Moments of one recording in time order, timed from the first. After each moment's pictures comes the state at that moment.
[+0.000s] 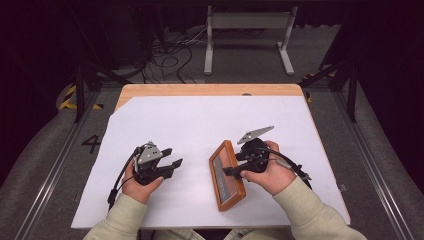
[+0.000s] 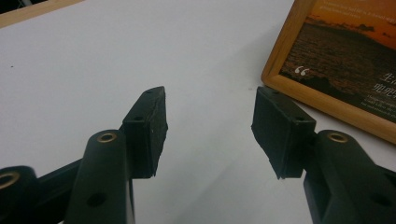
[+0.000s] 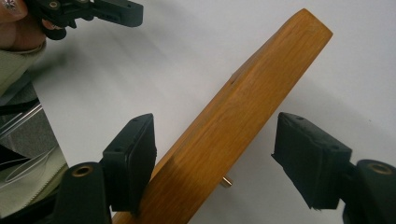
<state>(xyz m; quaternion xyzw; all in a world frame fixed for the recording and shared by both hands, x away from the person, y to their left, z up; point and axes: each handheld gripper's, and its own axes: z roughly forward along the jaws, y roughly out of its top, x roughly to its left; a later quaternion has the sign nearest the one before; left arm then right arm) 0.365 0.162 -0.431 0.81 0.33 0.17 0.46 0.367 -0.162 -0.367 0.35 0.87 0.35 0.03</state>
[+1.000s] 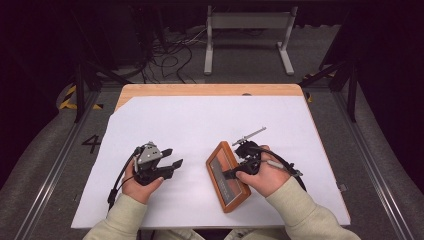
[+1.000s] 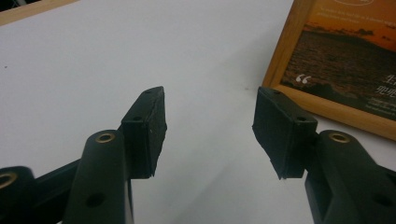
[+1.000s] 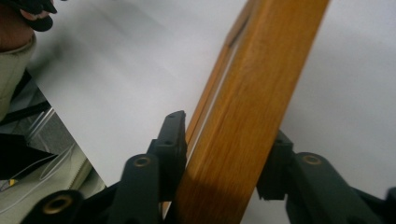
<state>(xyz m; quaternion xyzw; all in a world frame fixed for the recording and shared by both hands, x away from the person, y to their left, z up) 0.365 0.161 -0.431 0.81 0.32 0.17 0.46 0.367 -0.150 -0.375 0.42 0.86 0.29 -0.03</state>
